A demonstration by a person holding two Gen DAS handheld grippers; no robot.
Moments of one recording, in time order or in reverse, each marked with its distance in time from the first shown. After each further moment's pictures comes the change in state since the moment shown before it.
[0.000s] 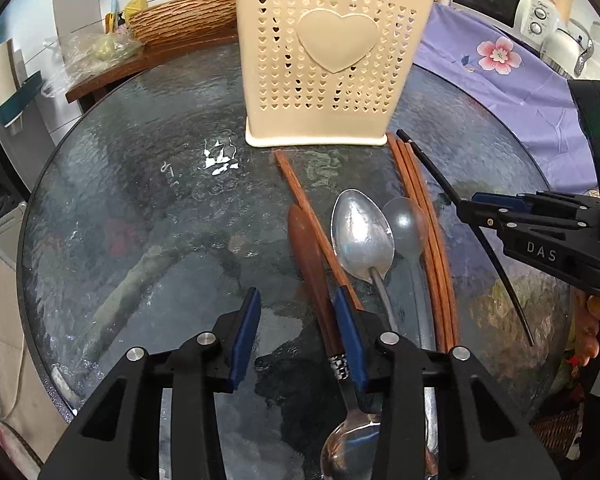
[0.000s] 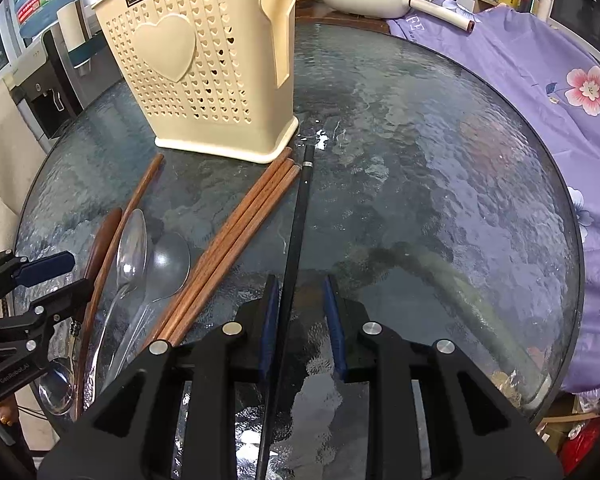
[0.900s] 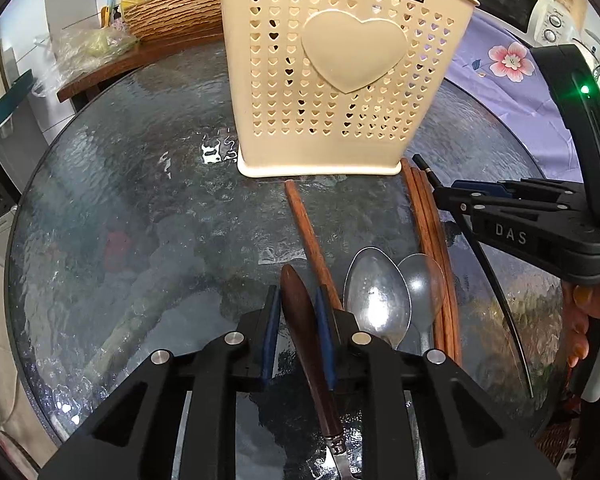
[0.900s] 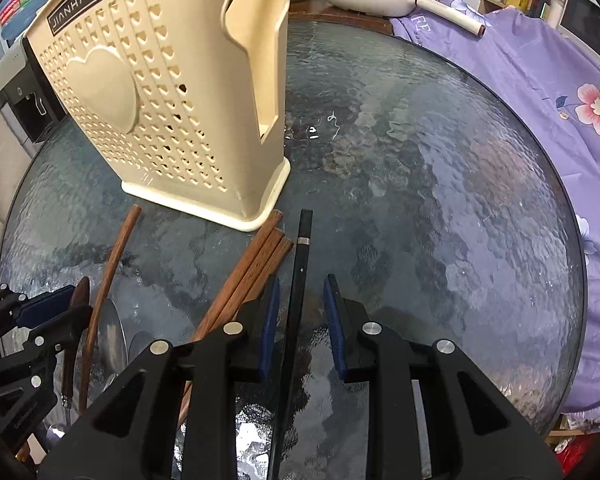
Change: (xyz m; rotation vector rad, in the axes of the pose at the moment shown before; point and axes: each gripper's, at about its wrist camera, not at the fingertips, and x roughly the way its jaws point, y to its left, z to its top) left arm 0.025 0.004 0.037 -0.026 0.025 -0.007; right arm 0.040 -0.004 0.063 -0.010 0.032 -0.034
